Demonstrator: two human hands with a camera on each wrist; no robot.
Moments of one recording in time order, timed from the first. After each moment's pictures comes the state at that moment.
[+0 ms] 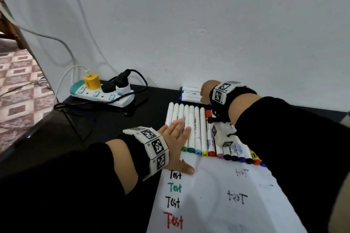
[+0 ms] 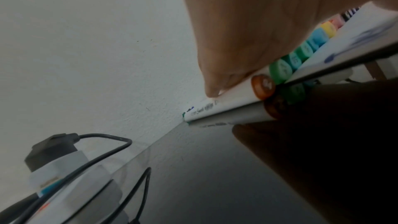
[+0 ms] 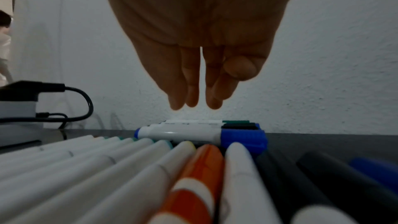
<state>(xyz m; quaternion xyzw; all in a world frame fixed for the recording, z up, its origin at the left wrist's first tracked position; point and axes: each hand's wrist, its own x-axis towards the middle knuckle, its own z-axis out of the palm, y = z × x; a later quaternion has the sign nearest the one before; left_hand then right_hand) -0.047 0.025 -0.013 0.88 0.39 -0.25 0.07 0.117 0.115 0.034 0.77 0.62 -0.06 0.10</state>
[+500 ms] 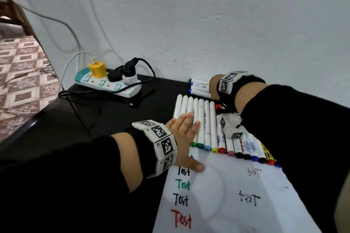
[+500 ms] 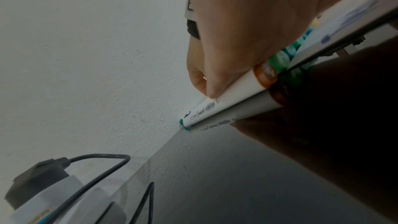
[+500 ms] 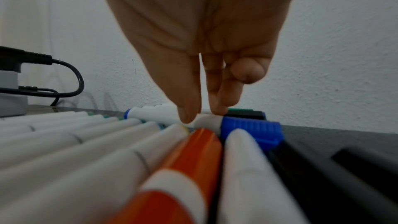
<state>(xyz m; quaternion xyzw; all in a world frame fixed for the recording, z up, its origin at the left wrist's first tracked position) -0.049 0.026 -0.018 0.89 0.39 -0.24 0.07 0.108 0.103 0.042 0.69 0.69 0.03 0.23</state>
